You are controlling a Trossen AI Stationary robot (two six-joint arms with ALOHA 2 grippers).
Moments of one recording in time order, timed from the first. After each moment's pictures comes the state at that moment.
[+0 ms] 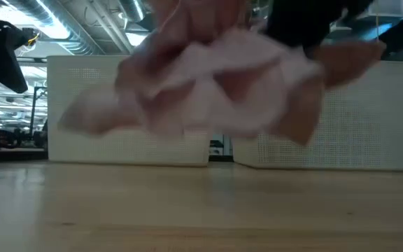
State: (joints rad) left arm -0.88 1.35 0.81 -0.71 -0.68 -0.95; right arm 0.48 1.75 1.19 -0.36 0.50 0.26
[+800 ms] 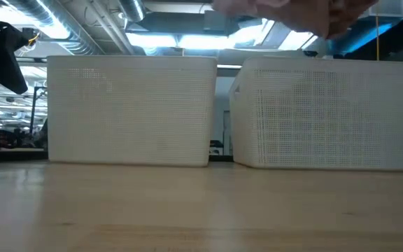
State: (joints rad) left arm -0.88 1.35 0.80 -0.69 -0.68 -0.96; right arm 0.44 1.04 1.20 -0.85 1.10 0.26
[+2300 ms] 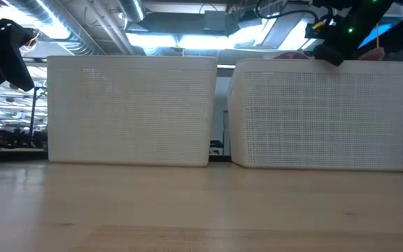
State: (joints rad) left arm -0.88 1.35 0.80 -0.69 -0.72 -0.92; right arm -0.30 0.99 0.85 -0.81 0.53 0.10
